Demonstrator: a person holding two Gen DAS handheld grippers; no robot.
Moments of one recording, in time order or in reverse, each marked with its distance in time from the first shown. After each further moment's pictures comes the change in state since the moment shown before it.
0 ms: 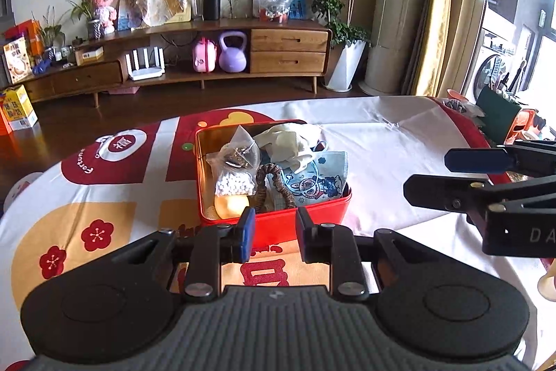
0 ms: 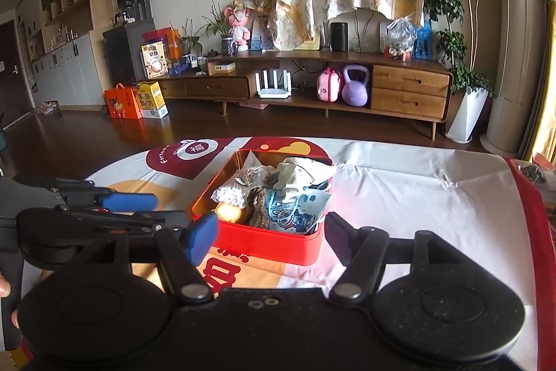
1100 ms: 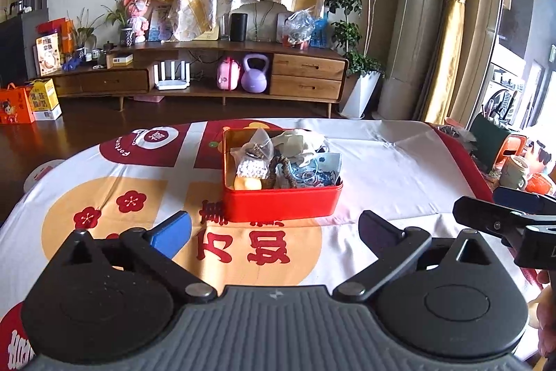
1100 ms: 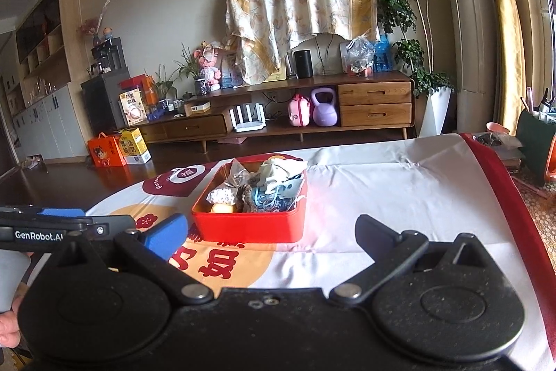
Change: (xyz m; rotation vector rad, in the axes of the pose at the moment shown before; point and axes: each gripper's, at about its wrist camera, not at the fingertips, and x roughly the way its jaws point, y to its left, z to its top) left arm -0.088 -0.005 -0.046 -0.101 -0.088 0.043; right arm -0.076 0.000 -0.064 0.138 -0.156 -0.070
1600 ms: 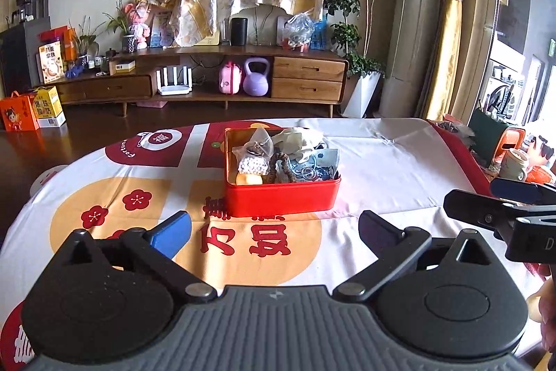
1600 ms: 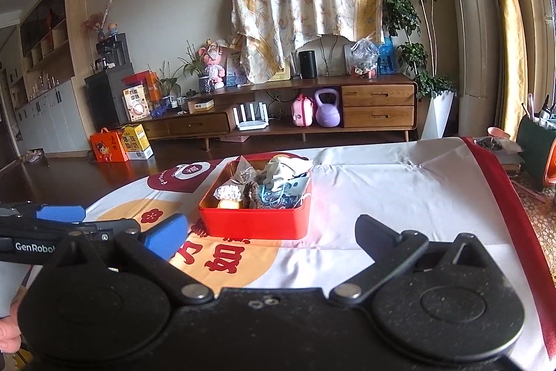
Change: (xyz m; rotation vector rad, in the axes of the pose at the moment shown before) left arm -0.016 -0.008 -0.011 0.029 -0.019 0.013; right arm -0.010 0.010 -0.005 -0.024 0.006 0.003
